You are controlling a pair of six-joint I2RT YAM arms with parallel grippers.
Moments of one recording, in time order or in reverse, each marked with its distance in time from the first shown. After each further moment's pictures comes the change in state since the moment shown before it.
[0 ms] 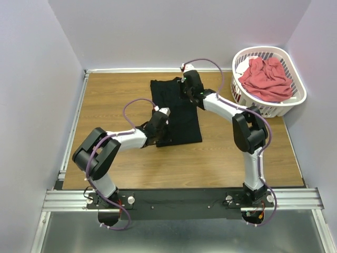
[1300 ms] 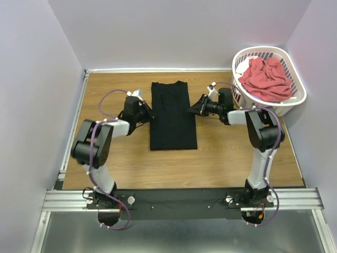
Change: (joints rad) left arm 0.383 0.127 0.026 0.362 0.245 -0.103; right arm -0.309 -0.044 -0.552 0.591 -0.925 0.551
